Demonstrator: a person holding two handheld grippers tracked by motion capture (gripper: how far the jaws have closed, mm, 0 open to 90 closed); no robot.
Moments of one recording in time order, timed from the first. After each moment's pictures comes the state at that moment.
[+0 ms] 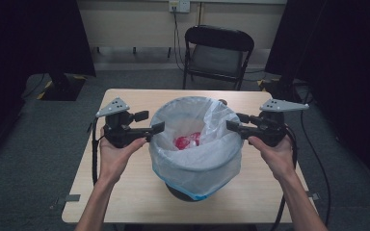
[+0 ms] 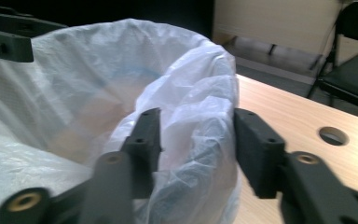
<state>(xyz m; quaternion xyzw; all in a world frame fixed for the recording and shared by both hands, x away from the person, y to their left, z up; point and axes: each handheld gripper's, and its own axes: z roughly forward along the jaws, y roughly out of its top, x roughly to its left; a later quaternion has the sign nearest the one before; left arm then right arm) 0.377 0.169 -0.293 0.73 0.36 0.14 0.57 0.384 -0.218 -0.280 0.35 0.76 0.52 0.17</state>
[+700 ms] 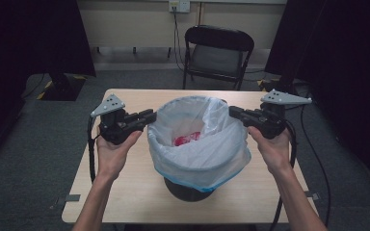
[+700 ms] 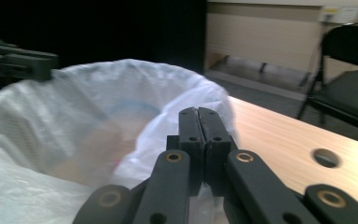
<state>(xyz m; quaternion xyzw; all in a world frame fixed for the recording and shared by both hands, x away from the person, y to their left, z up) 0.371 0.177 -0.280 0.71 0.36 0.18 0.58 0.387 -0.211 -0.261 0.36 0.74 0.55 0.18</state>
